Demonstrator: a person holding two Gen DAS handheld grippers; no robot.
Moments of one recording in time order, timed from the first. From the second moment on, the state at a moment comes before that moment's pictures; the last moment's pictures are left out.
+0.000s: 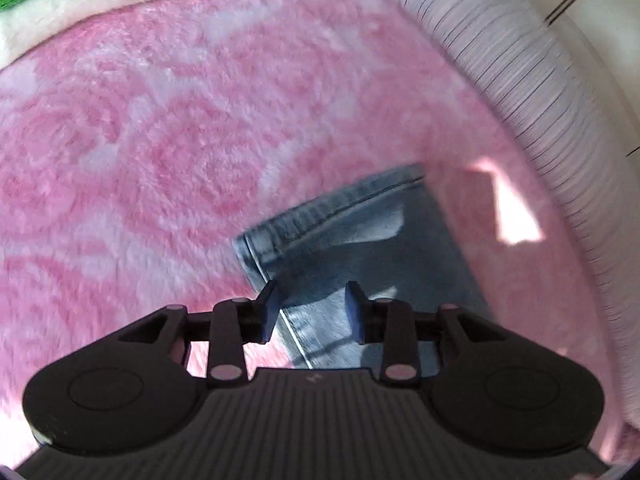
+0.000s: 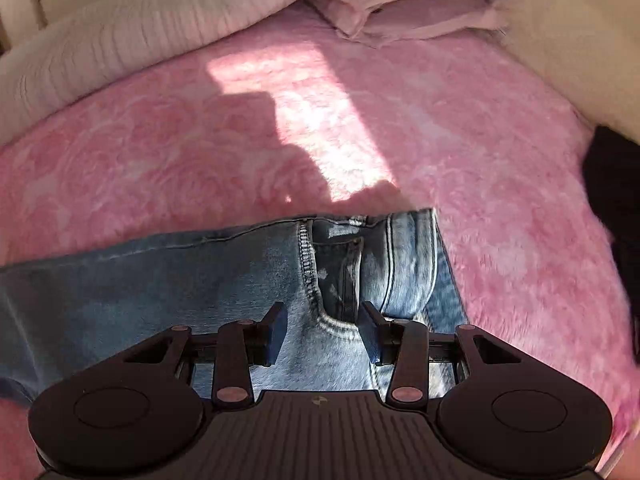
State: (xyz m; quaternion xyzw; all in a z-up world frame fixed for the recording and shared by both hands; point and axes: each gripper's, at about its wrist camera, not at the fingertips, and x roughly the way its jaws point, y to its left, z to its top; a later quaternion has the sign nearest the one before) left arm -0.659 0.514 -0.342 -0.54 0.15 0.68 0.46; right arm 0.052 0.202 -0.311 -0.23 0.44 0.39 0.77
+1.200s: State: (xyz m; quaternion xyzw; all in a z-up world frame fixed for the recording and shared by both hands) left arm -0.647 0.486 -0.350 -0.50 0.18 0.65 0.55; right arm -0.094 0.149 -0.394 0.24 0.72 0.29 0.59
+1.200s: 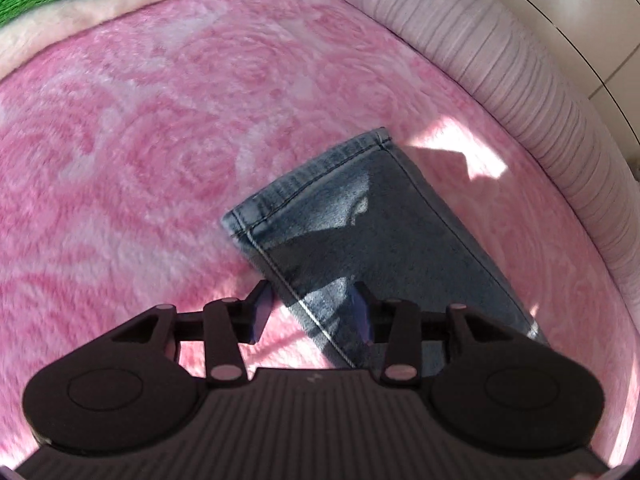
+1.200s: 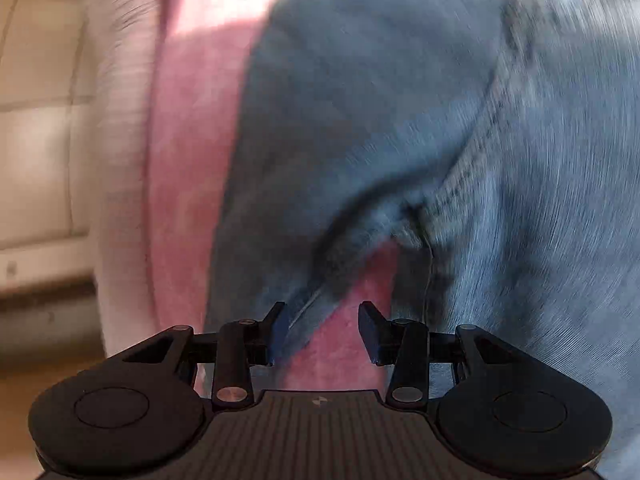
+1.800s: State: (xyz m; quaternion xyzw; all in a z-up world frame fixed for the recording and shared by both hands) left arm -0.652 0.516 -0.333 -0.35 0.28 0.58 0.68; right arm -0.093 0.154 -0.390 0.14 0.72 0.31 0.61
